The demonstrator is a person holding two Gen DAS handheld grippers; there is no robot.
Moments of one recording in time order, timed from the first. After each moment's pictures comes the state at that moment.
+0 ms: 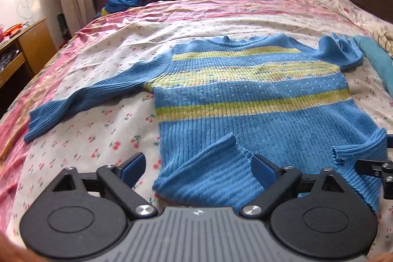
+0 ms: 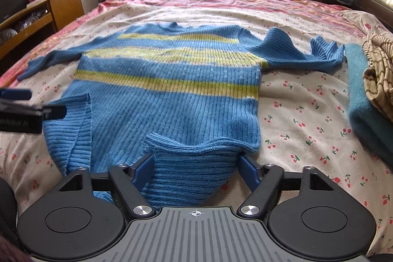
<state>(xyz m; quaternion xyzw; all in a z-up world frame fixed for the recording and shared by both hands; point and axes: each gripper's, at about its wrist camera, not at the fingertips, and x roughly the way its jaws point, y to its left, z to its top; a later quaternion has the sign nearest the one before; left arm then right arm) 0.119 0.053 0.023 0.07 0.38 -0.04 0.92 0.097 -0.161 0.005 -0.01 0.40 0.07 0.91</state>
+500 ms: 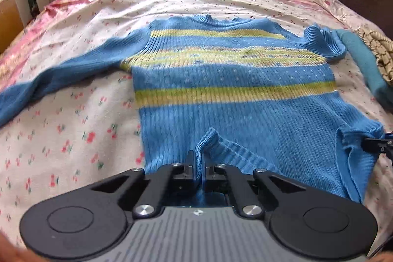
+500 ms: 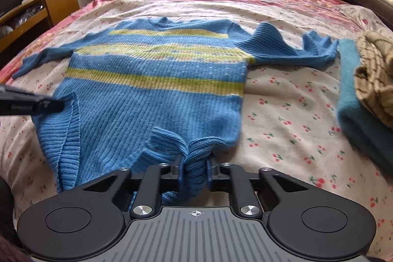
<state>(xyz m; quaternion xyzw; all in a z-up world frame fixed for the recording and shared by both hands) 0.134 0.083 0.013 0.02 0.44 -0.12 0.89 0.093 -0.188 0.018 0.00 0.42 0.06 0.91</state>
